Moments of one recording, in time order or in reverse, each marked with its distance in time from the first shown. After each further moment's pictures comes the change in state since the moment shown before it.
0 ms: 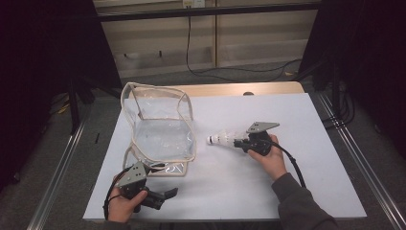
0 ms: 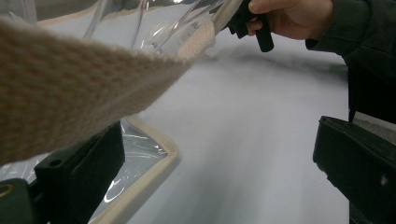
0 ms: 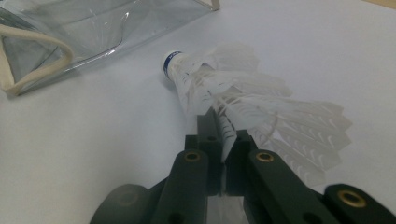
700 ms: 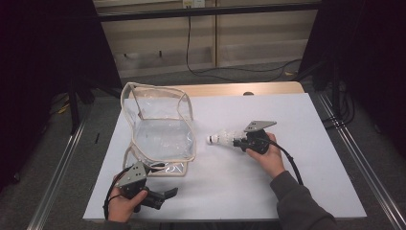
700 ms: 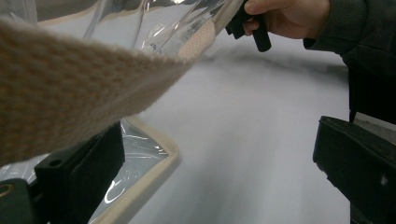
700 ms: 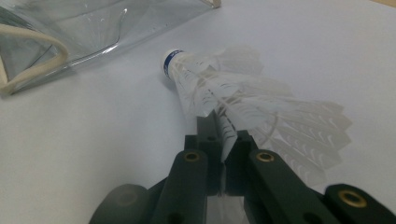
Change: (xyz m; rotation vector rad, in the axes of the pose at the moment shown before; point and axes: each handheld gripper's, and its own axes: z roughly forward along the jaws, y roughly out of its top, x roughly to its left) left arm 0.000 0.000 0.000 -0.001 0.001 0.001; right arm -0.001 0.004 0.006 0.020 -0.001 -0.013
